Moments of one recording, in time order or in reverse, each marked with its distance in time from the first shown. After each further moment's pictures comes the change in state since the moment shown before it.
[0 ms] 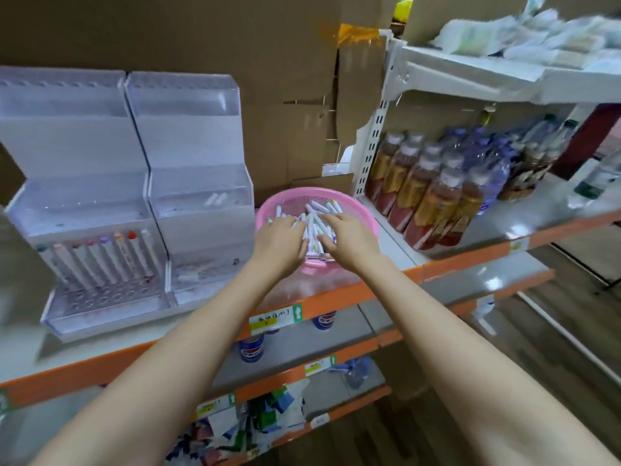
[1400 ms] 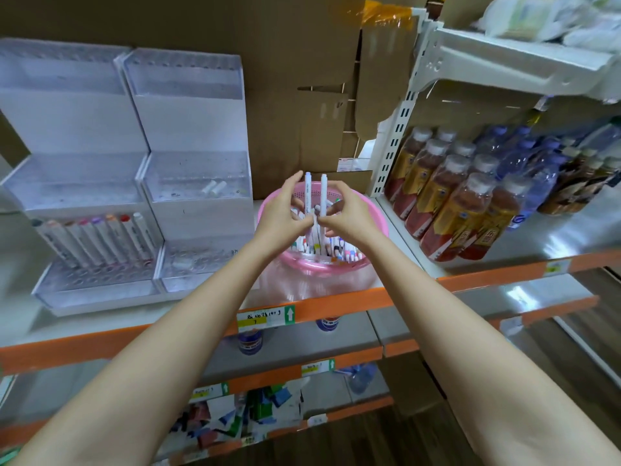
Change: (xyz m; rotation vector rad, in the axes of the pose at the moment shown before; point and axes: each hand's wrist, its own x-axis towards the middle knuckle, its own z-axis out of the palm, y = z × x) left_hand 0.025 0.007 -0.006 -0.934 0.232 -0.302; right_hand 0.037 0.005 -0.014 0.849 -0.075 0.086
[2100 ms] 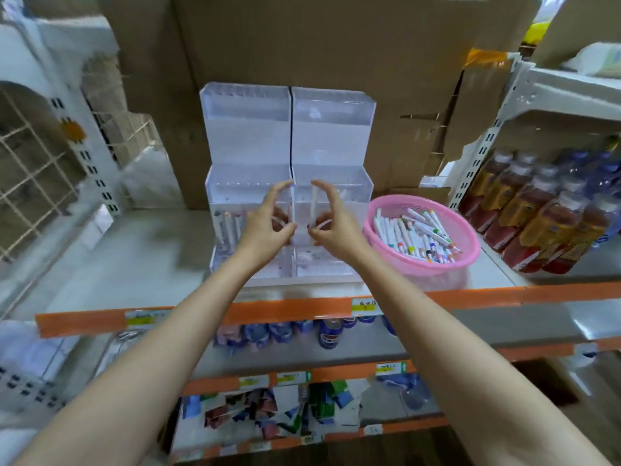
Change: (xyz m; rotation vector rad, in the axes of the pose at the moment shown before) left_hand -0.100 -0.044 -0.211 0.079 0.145 0.050; right_hand -0.053 -0.113 0.181 -0.046 -0.058 -0.274
